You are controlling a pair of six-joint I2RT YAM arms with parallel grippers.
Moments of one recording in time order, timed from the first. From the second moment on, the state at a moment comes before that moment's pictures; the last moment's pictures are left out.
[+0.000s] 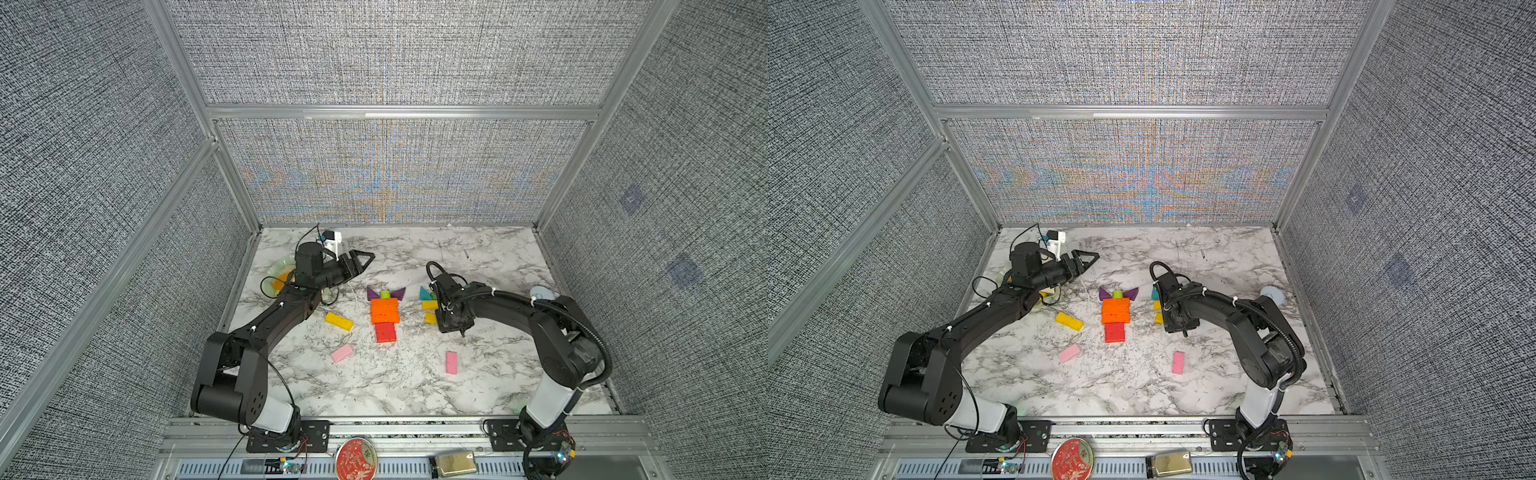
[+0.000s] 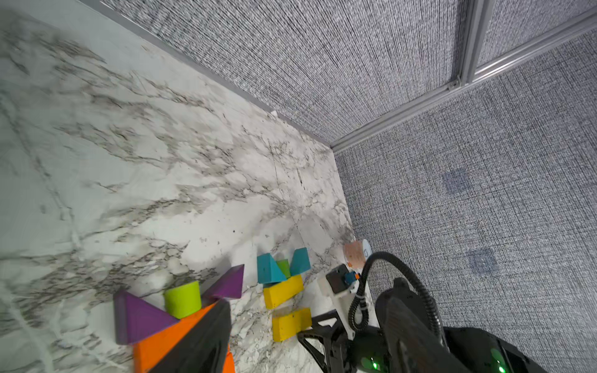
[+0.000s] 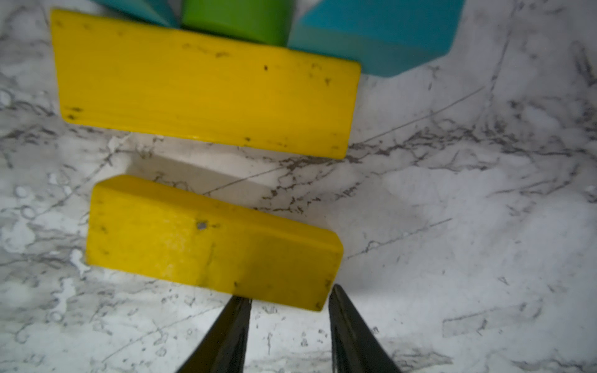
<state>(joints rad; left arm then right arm) -0.28 1.49 0.90 0.25 0.66 -0.81 0.57 1.78 1.10 -0.69 0.18 0.39</state>
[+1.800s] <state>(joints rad) -0.30 1.46 0.91 0.24 0.64 -0.78 0.64 1.85 1.23 -0.72 0.29 0.43</state>
